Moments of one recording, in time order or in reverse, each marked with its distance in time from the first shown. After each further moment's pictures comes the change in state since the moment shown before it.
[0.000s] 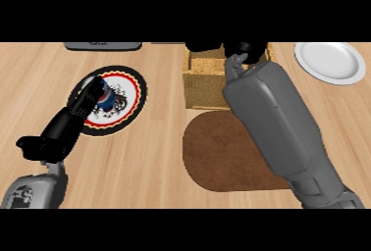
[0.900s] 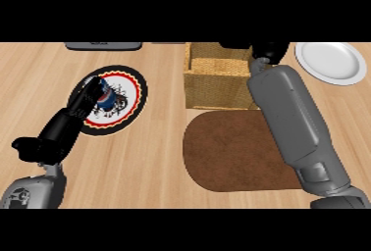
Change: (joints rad) left arm 0.009 -0.004 0.007 -0.022 0.008 -0.011 0.020; right arm 0.046 -0.042 -0.172 0.261 -0.076 -0.259 -0.411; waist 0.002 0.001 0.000
